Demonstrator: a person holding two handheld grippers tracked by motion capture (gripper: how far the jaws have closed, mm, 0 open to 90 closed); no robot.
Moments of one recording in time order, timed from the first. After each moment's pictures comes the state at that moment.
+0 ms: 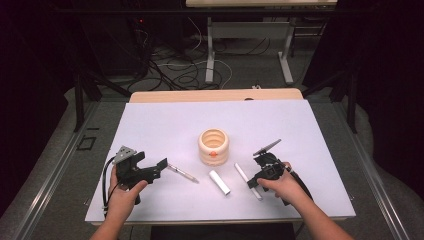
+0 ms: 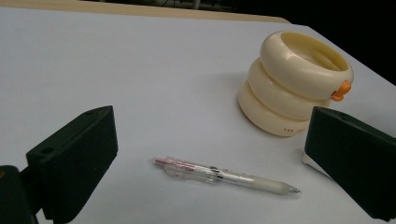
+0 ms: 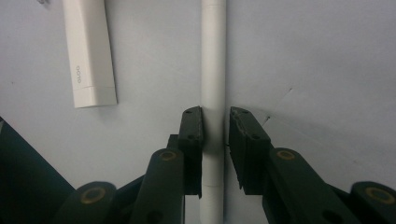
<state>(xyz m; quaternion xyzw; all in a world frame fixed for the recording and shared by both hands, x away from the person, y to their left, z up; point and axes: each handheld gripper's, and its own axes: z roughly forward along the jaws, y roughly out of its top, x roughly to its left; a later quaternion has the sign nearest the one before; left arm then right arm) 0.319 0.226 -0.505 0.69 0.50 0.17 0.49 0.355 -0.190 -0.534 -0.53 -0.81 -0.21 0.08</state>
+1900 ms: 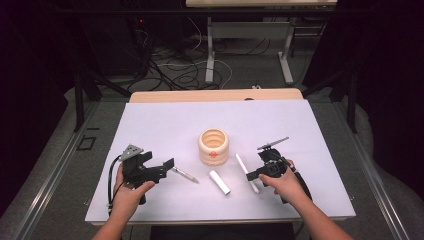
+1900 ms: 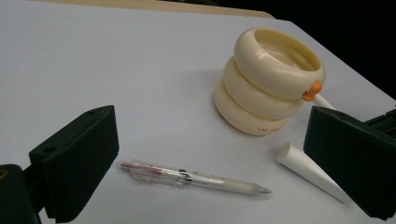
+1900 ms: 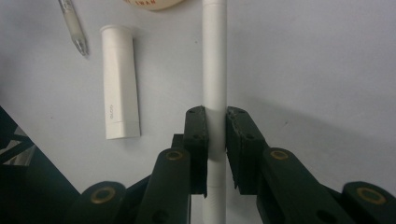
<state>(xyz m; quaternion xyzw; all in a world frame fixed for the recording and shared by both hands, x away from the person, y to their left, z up) 0.321 0.204 -0.498 0.70 0.49 0.13 0.50 0.354 -0.196 -0.521 -0.54 -0.78 -0.30 0.06</state>
